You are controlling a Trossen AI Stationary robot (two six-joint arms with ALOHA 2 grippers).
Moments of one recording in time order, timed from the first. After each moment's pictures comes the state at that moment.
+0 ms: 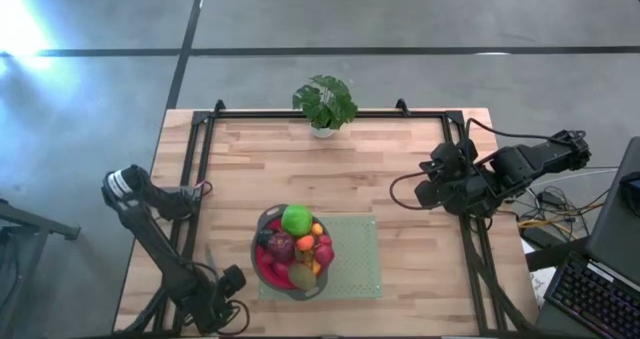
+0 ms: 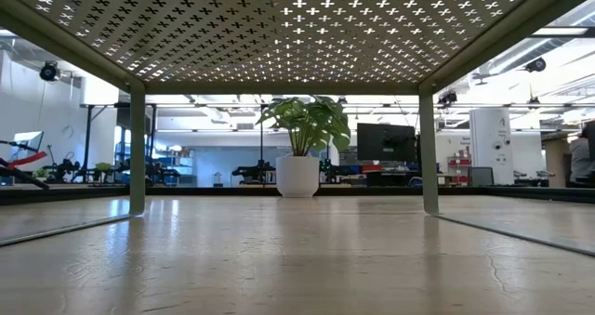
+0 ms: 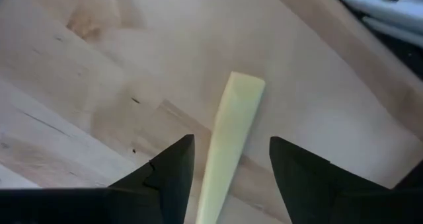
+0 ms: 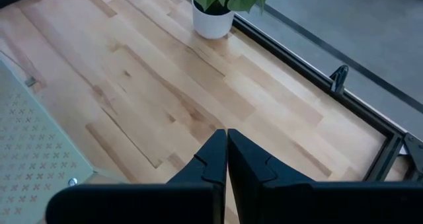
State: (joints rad) left arm -1.04 1.62 0.97 -0.69 0.04 -0.13; right arm 0.42 1.13 1.37 -1.46 0.76 1.08
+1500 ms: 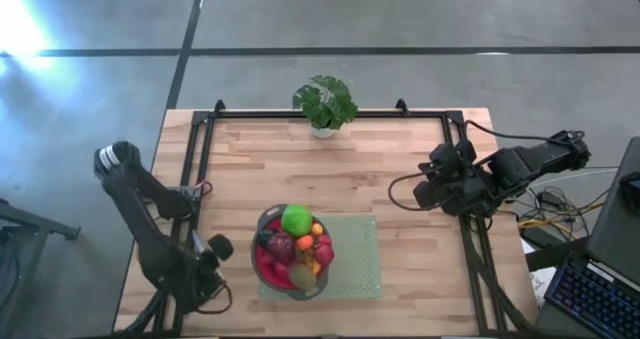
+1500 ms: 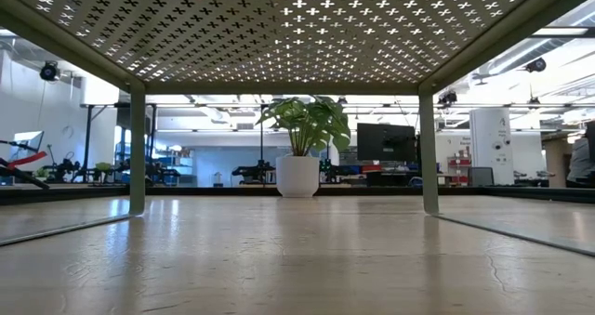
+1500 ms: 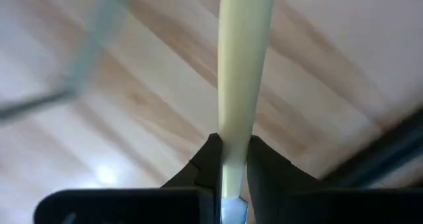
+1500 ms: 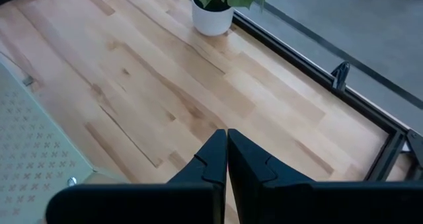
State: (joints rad) left arm -1.04 1.38 1.01 -1.13 -0.17 -0.17; right arm 0.42 1.13 1.35 -1.45 0.76 1.10
